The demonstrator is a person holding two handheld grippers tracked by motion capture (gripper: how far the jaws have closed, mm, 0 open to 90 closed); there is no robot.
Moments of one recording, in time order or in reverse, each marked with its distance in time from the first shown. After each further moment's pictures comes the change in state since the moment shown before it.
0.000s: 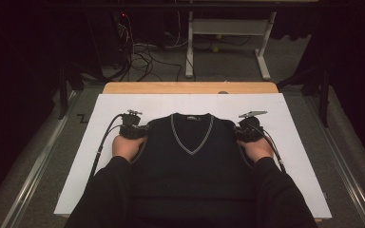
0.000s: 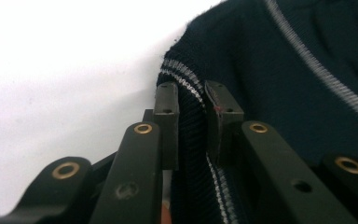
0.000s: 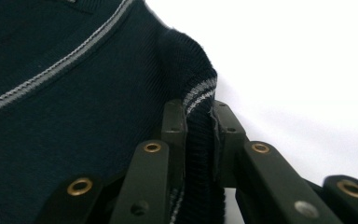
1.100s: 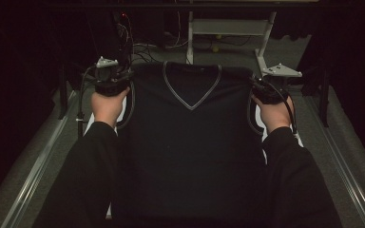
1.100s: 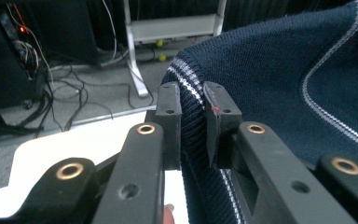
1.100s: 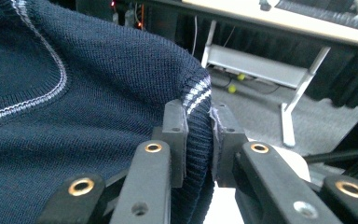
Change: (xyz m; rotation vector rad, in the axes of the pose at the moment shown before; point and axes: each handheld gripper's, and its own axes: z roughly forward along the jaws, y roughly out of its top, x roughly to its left) left arm -0.006 0.108 -0.132 -0.454 0.118 0.105; right arm -0.017 0.106 -0.111 -0.426 -0.169 -0.023
